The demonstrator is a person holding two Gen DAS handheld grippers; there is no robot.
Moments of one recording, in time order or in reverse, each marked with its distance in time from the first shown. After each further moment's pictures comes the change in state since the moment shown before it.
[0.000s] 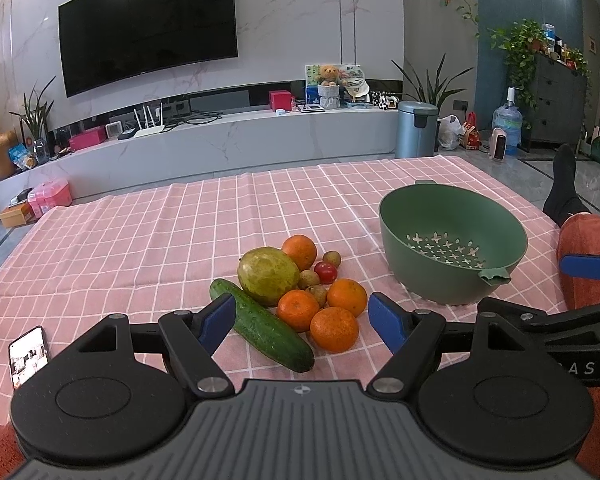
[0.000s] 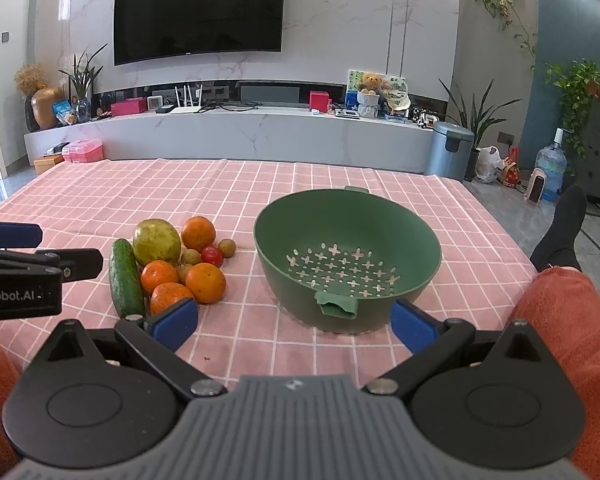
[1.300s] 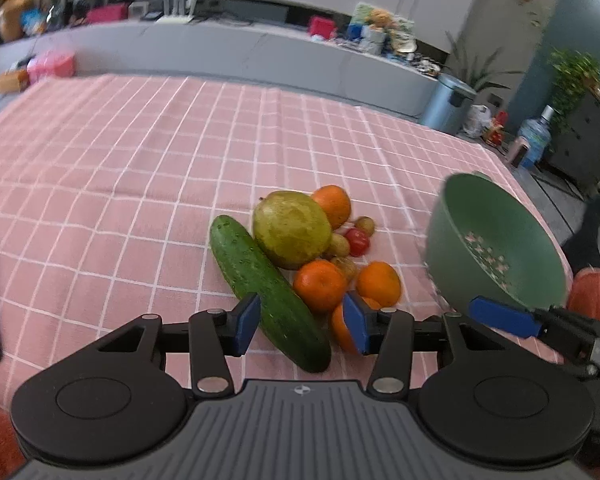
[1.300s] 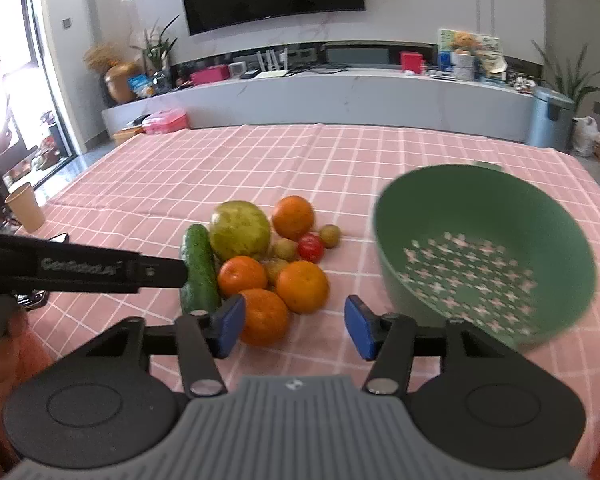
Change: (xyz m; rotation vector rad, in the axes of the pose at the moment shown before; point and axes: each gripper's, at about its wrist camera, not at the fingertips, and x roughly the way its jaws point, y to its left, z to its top) left arm 0.082 0.067 0.009 -0.330 0.252 -0.079; right arm 0.089 0.027 0.022 -0.023 0.125 0.316
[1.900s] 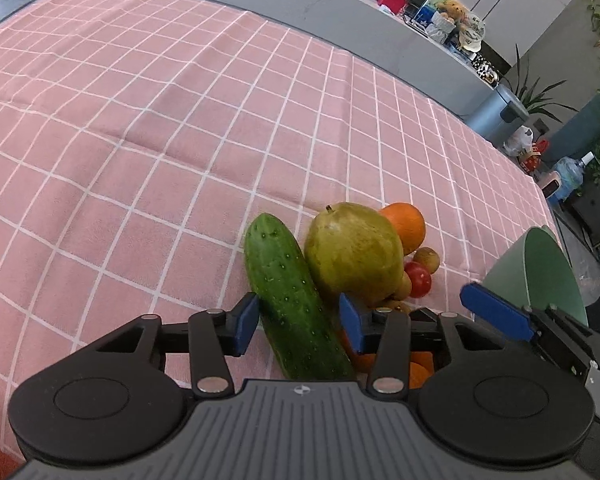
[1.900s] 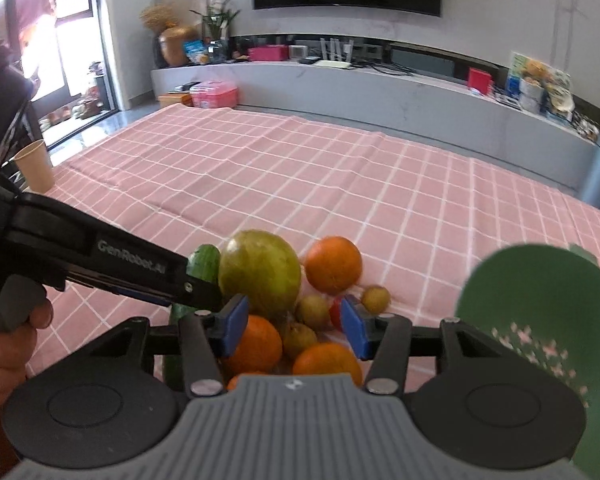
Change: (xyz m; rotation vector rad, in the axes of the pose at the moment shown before) left arm 0.059 0.049 0.031 -0.238 0.141 -0.004; right arm 0.078 0.013 0.044 -0.208 0.033 0.103
